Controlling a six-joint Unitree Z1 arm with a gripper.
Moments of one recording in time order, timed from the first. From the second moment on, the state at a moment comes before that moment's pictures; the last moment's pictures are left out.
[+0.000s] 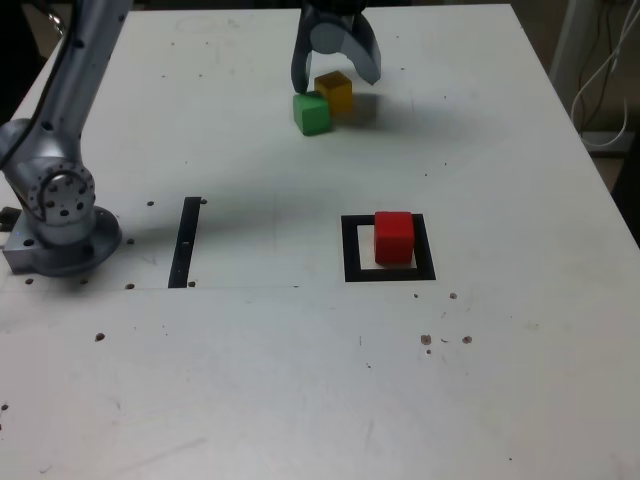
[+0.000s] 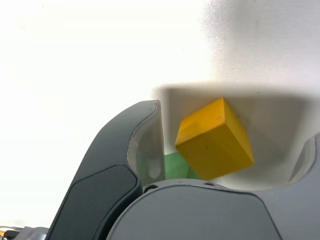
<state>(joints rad) 0.67 2.23 -1.80 1.27 0.22 0.75</state>
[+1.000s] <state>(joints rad) 0.67 2.25 -1.77 1.23 0.17 0.75</state>
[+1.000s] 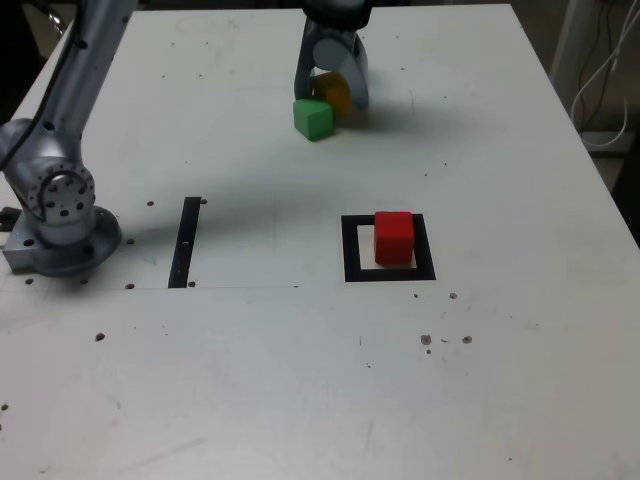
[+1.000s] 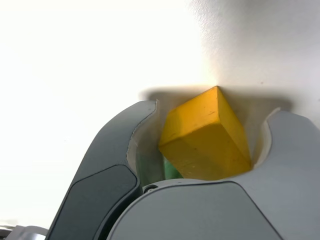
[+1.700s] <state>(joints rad) 0.66 2.21 -1.82 1.29 0.15 0.78</state>
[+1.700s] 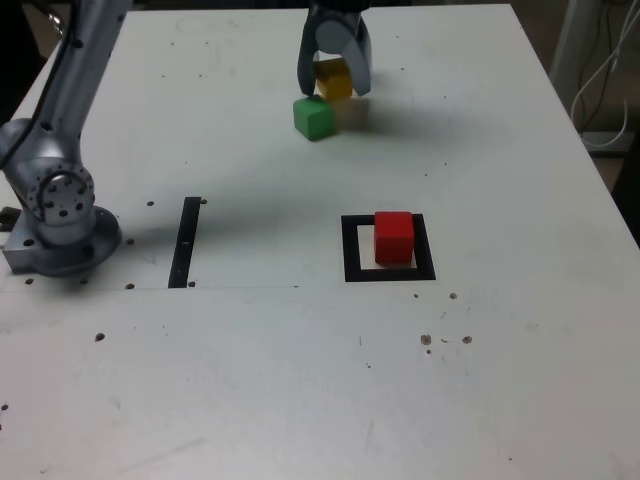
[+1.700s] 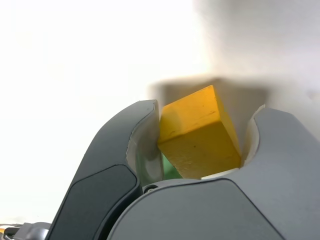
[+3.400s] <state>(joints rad) 0.46 2.10 -1.71 1.28 0.13 0.73</state>
